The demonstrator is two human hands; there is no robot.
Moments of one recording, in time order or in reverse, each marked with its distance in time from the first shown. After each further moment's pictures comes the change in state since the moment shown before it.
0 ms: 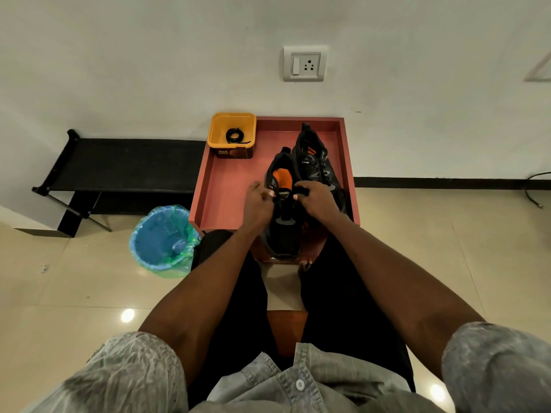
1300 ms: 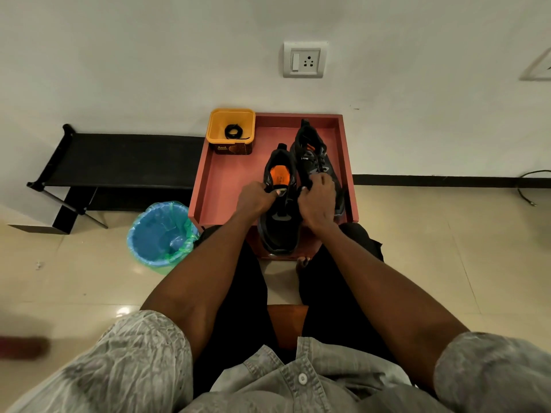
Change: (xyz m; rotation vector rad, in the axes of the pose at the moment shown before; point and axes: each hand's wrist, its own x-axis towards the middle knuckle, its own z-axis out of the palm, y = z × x) left_hand 0.018 0.004 -0.014 0.444 -0.164 -0.090; right_hand -0.032 -0.026 0.014 -0.094 0.375 0.126
